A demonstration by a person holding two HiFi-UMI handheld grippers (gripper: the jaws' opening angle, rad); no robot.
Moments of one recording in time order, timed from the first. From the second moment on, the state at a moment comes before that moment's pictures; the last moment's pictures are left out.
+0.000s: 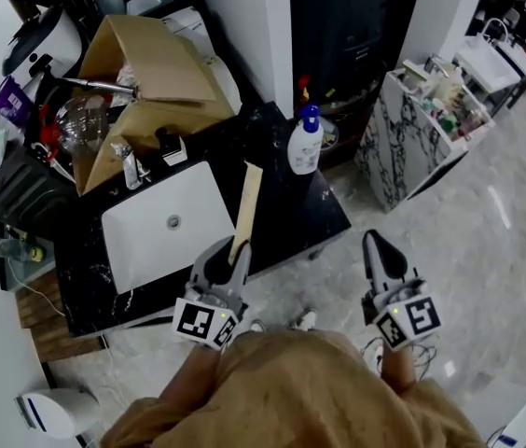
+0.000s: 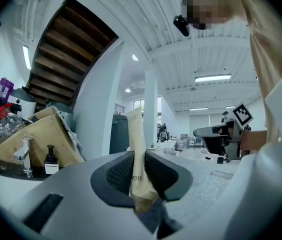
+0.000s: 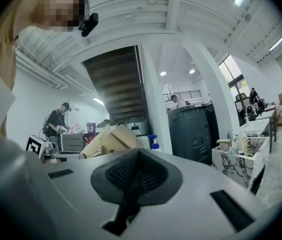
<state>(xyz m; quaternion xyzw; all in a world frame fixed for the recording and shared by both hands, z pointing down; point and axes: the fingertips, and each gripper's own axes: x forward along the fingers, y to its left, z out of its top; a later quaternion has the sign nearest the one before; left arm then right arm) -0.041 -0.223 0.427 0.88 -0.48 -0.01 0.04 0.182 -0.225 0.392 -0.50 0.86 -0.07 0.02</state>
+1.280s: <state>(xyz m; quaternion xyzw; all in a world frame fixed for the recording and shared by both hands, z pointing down) -0.030 -0.340 0.567 0.83 -0.52 0.16 0.11 0.177 -0.204 0.390 -0.51 0.86 -0.06 0.00</state>
